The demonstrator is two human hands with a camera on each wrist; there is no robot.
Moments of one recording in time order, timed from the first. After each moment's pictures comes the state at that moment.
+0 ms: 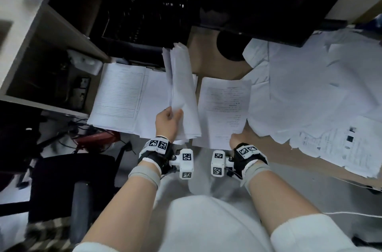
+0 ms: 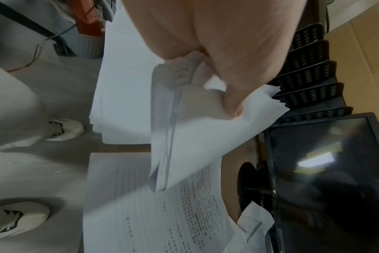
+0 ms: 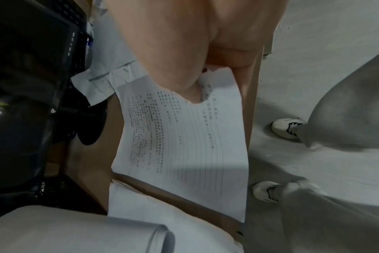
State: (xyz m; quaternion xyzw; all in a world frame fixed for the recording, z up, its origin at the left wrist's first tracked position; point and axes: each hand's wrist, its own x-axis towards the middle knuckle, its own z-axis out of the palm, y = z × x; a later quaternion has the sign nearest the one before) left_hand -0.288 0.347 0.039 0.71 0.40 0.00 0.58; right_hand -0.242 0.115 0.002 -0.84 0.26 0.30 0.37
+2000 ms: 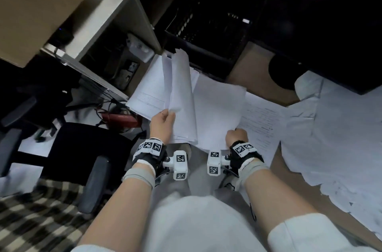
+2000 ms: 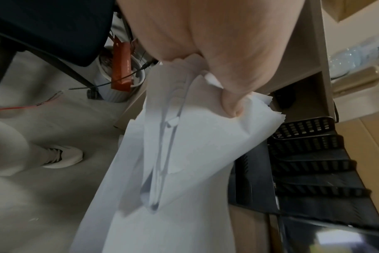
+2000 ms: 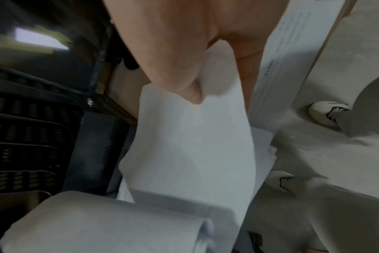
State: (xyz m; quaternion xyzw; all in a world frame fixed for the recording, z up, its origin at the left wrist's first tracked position) left_hand -0.355 0.457 0.052 0.71 0.46 0.10 0.52; right_hand -0.225 0.262 0.006 -0.84 0.18 0.39 0.34
